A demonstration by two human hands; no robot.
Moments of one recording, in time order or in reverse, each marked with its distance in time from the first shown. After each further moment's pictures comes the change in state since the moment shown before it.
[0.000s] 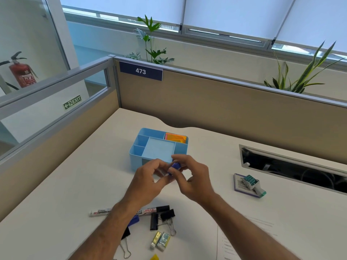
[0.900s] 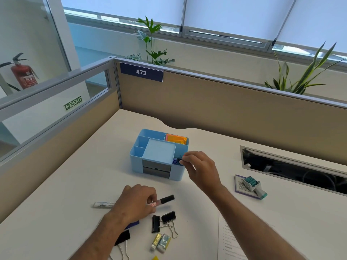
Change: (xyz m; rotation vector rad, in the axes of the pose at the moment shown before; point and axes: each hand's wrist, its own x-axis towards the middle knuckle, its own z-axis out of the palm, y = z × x) left_hand -0.026 -0.031 -0.010 0.596 -0.417 -0.166; right_hand 0.011 0.057 -0.013 -0.441 0.011 -0.159
